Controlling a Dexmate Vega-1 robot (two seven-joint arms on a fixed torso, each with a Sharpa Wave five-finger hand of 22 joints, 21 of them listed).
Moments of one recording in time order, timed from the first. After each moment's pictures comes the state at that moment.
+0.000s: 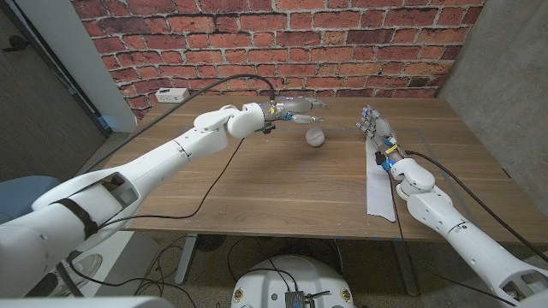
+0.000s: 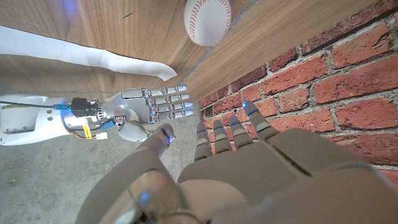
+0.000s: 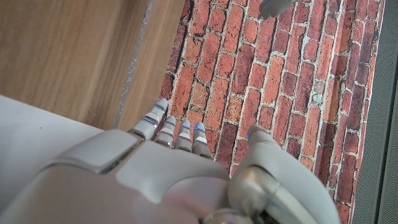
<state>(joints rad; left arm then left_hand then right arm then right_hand) 0.31 0.56 0.90 -1.50 0.59 -0.25 -0.19 0.20 0.15 0.72 0.07 0.18 0.09 -0.08 0.20 0.17 0.04 -0.04 0.24 0.18 0.02 -0.01 0.20 0.17 -0.09 0.11 0.67 0.18 -0.93 -0.56 -0.32 -1.40 0.66 0.32 0.00 0.31 0.13 0.25 0.05 0.22 0.07 0.00 0.18 0.17 0.06 0.05 0.19 0.18 0.02 0.06 0.19 0.18 0.21 0.04 0.19 0.17</state>
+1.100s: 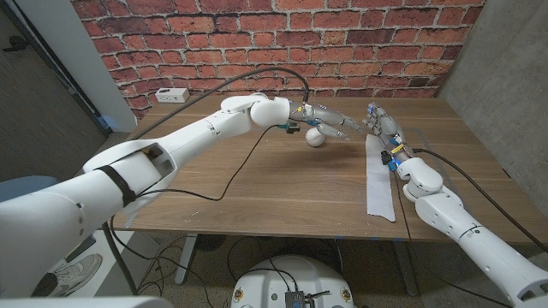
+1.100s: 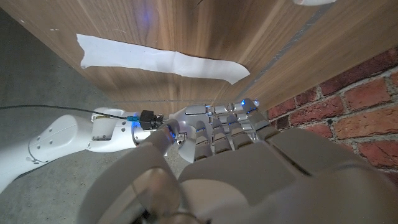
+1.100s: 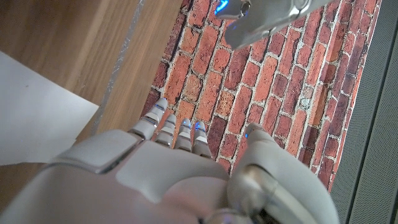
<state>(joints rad) 0.12 0.33 1.03 -1.14 0.48 -0.62 -0.39 0.28 0.17 0.78 0.06 0.18 0.12 -0.06 0.20 0.18 0.07 -0.04 0.22 0.18 0.05 -0.04 0.20 0.17 -0.05 0.06 0.67 0.19 -1.00 -0.63 -0.29 -1.50 0.57 0.33 -0.10 0.36 0.15 0.28 0.01 0.22 0.09 -0.01 0.19 0.17 0.07 0.05 0.19 0.18 0.04 0.06 0.19 0.18 0.22 0.04 0.20 0.17</state>
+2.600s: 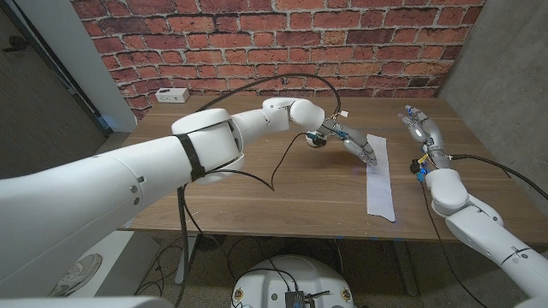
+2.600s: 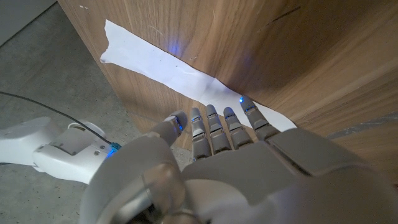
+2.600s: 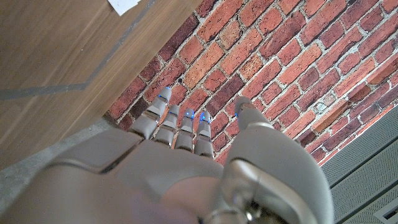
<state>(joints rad) -0.07 -0.14 1.27 -0.39 0.18 -0.63 -0.58 0.39 0.19 0.76 0.07 0.17 0.37 -0.01 0.22 0.18 0.30 -0.03 0.25 0.18 0.16 -0.04 0.21 0.19 -0.04 0.10 0.71 0.19 -1.22 -0.74 -0.14 -1.70 0.23 0.19 -0.48 0.58 0.18 0.39 -0.14 0.18 0.23 -0.03 0.21 0.18 0.20 0.03 0.21 0.18 0.16 0.03 0.21 0.18 0.31 0.03 0.22 0.17</state>
